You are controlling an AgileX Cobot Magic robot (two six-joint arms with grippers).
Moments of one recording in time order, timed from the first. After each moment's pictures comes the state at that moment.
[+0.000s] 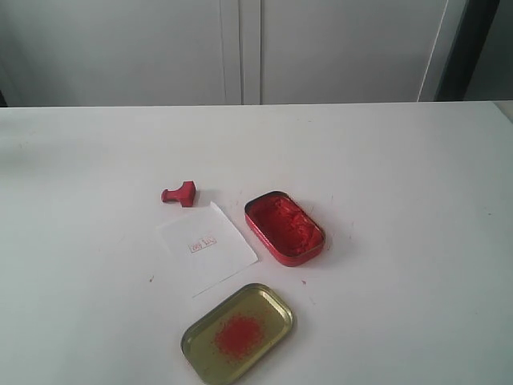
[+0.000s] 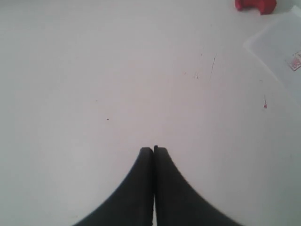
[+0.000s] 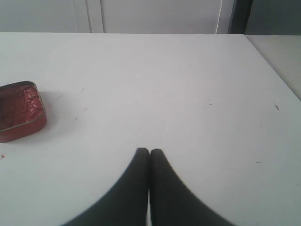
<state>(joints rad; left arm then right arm) -0.07 0.87 -0.71 -0.06 0.78 0.08 0.06 0.00 0.00 -0.04 0.36 0.08</state>
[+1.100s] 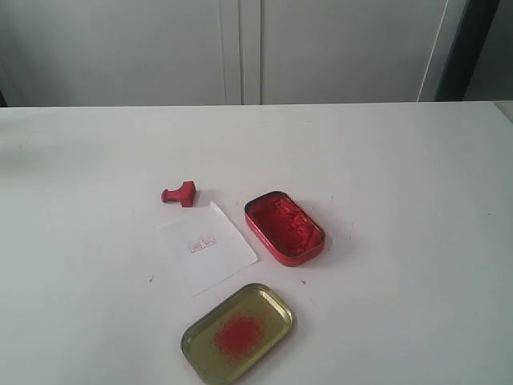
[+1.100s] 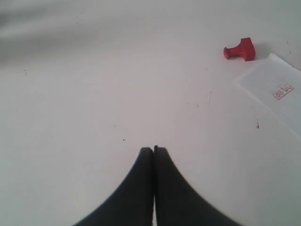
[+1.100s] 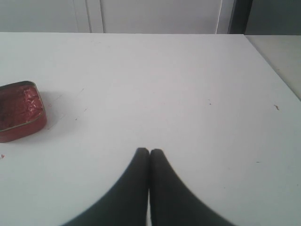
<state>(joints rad) -0.07 0.43 -0.53 -0.03 0.76 0.08 0.06 0.00 0.00 -0.04 0.36 0.08</state>
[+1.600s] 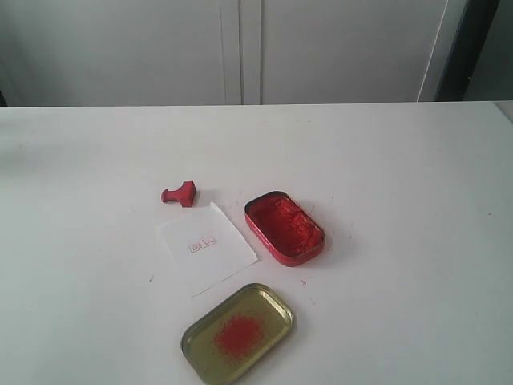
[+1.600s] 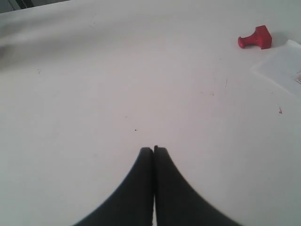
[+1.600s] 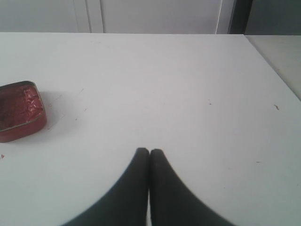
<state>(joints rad) -0.07 0.18 -0.30 0.04 0.68 0.08 0.06 0.00 0.00 -0.04 0.36 0.08</state>
